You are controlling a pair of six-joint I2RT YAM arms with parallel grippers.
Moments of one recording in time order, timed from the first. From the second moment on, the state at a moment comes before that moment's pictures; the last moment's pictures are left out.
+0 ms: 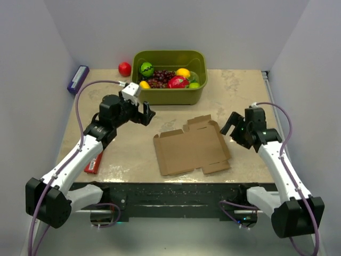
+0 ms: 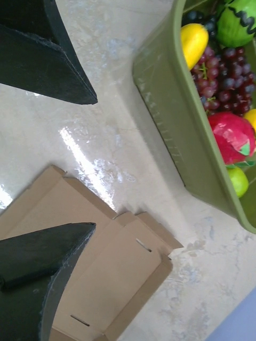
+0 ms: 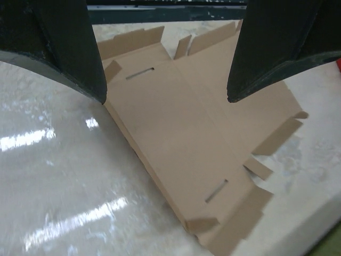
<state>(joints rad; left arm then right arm) -0.39 1.13 0.90 -0.08 0.23 -0.09 0.11 1.00 0.87 -0.72 -0.01 0.64</state>
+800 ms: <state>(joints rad) -0.39 1.07 0.88 0.00 0.39 -0.05 0.11 1.20 0.72 -0.60 -0.04 0.57</state>
